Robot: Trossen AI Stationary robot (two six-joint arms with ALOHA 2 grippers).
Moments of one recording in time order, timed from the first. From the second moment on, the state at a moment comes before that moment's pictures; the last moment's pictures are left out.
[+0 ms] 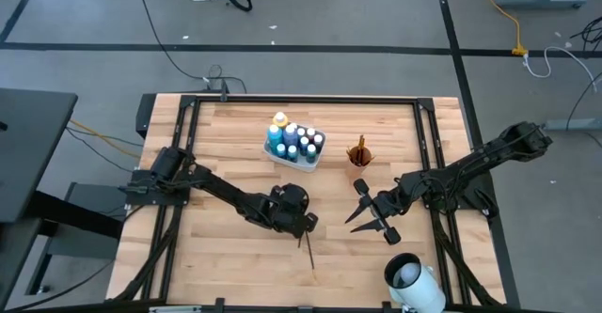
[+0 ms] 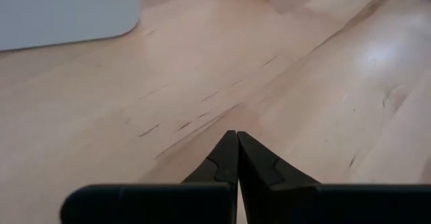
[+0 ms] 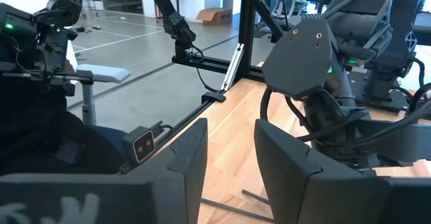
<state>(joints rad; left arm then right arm) -0.33 2.00 1.17 -0.11 -0.67 -1.08 0.34 1.17 0.39 0.71 -0.16 -0.04</state>
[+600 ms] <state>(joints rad) -0.33 2.00 1.17 -0.05 -0.64 -1.01 0.36 1.25 0.39 0.71 -0.15 0.16</state>
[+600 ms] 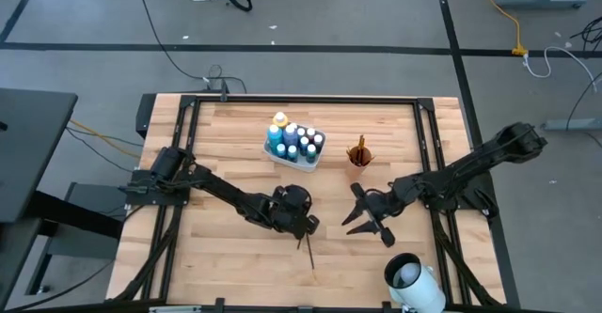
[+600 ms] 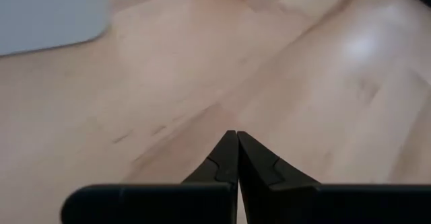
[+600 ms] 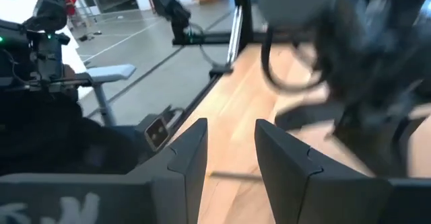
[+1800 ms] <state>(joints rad) -0.34 1.99 1.17 -0.08 -0.58 -0.84 0.41 1.91 0.63 0.81 -0.15 0.38</state>
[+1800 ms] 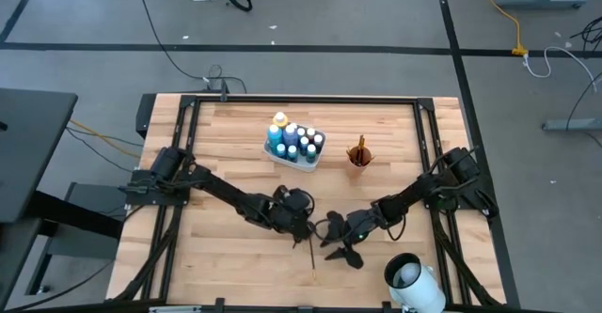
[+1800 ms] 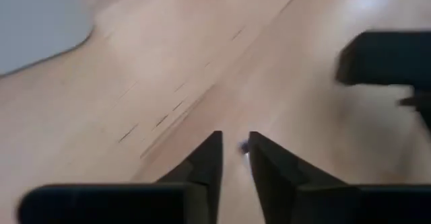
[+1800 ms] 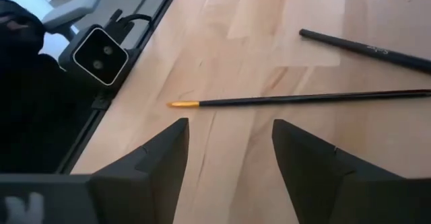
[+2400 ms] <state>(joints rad) -0.31 2.04 1.17 -0.05 -0.49 -0.81 0.41 1.91 0.63 0.82 -0.15 0.38</state>
